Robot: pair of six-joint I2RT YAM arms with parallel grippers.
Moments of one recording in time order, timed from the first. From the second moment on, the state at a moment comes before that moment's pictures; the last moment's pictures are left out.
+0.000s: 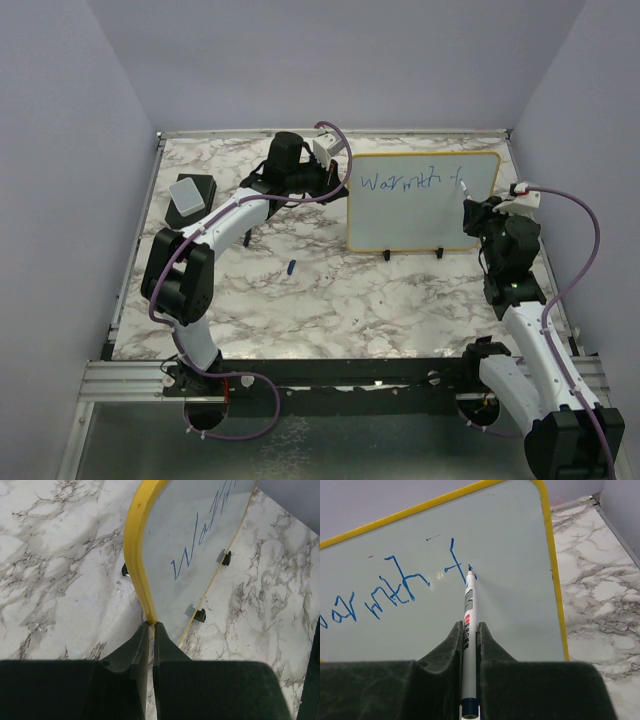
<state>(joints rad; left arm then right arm) -0.48 1.77 1.38 -0.05 0.64 -0.02 0.04 0.80 0.55 0.17 0.09 0.27</state>
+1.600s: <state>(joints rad) -0.48 1.76 1.38 -0.07 0.64 -0.02 0.04 0.75 0.54 0.14 0.09 0.28</state>
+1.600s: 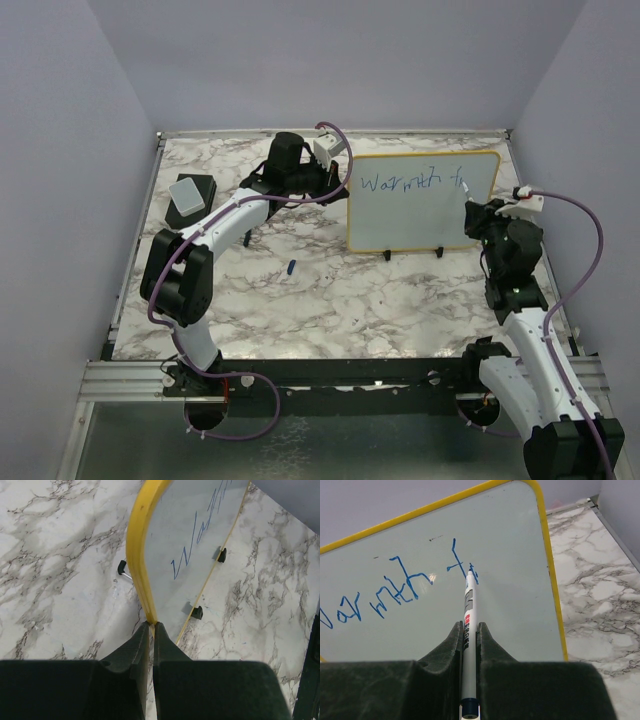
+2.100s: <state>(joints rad) -0.49 1.76 1.38 -0.07 0.64 -0.02 0.04 0.77 0.54 0.19 0.09 0.27</state>
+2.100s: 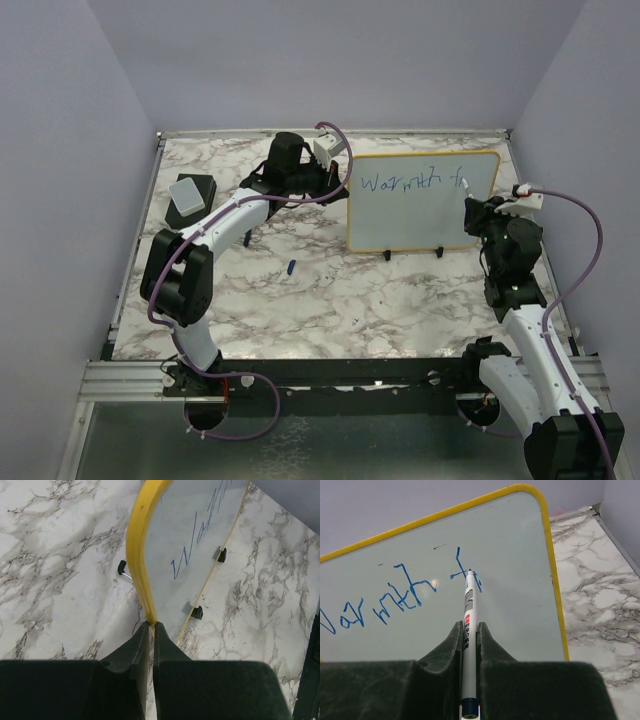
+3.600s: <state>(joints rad) -0.49 1.76 1.38 -0.07 0.64 0.00 0.04 0.81 0.58 0.22 0.10 0.25</state>
